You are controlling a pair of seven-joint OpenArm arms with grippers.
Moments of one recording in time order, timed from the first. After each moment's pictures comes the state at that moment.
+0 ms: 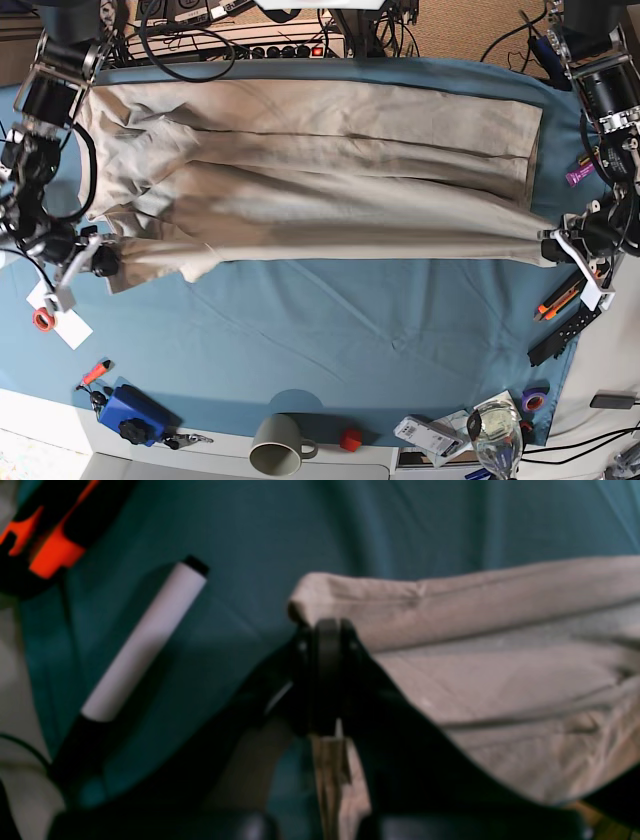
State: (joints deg) left arm -10.3 -24.2 -22.4 86.5 -44.7 -24.4 79.7; right arm 13.5 31.2 23.6 82.3 44.6 34.7 -74.1
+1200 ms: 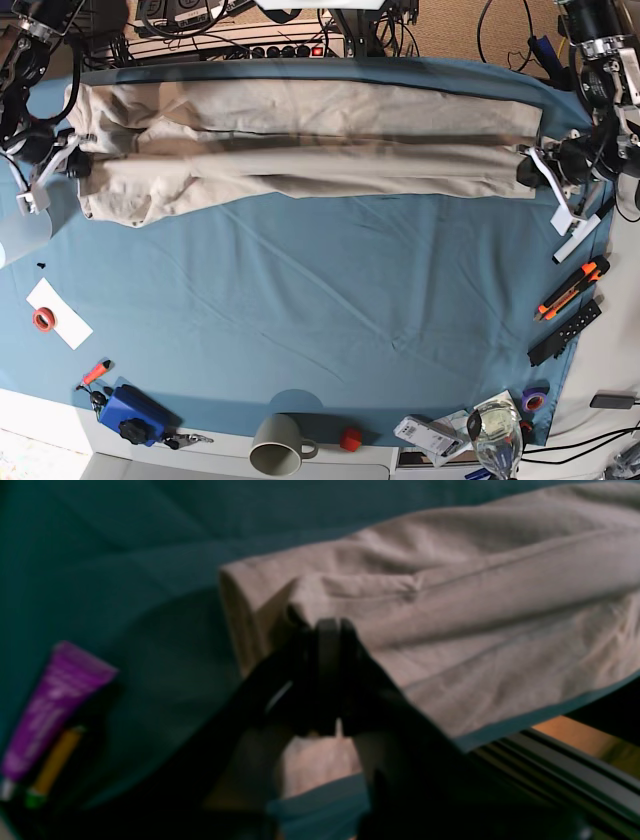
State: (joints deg) left arm 8.5 -21.0 -22.3 100.3 -47.2 -26.1 79.9; right arm -14.7 31.2 40.2 96.9 49.1 35.9 -77.0
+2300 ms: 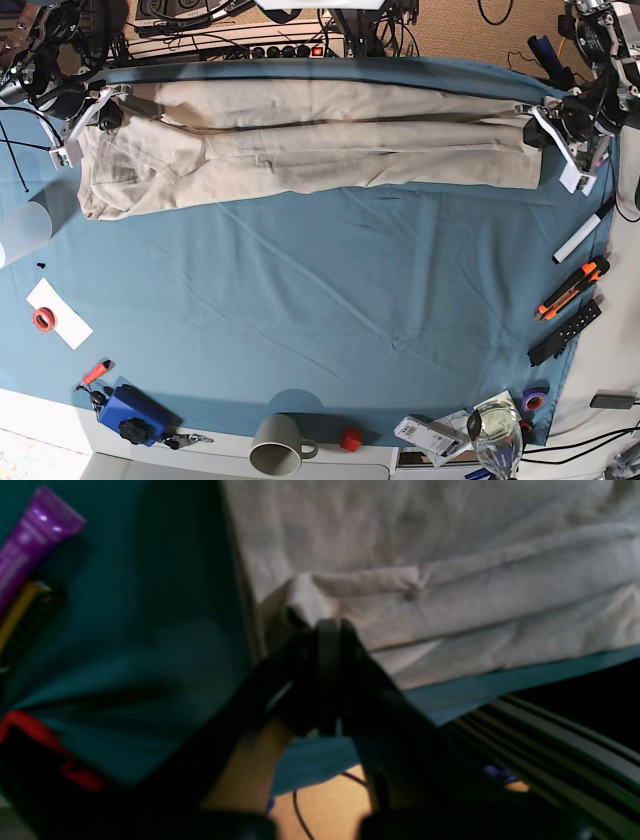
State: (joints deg) left arm 19.8 -17.7 -28.7 107.4 -46.8 -26.1 78.8; right arm -24.0 23.7 40.3 103.6 47.4 35.9 -78.2
